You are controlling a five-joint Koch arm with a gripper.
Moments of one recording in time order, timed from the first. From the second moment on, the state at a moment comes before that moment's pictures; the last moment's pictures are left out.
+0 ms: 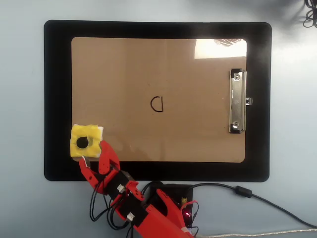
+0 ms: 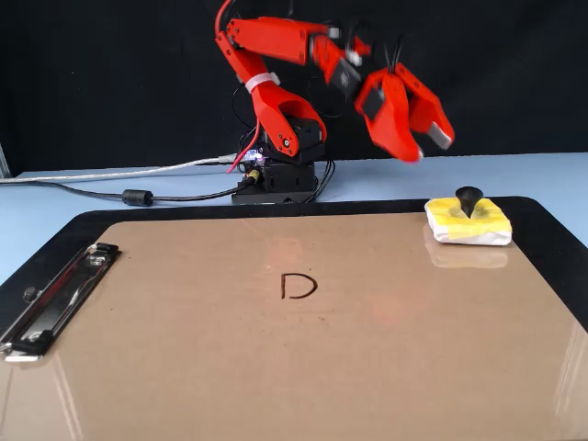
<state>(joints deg) -59.6 130.9 143.5 17.1 -98.8</state>
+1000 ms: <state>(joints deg) -62.0 95.3 146.3 -25.9 -96.2</state>
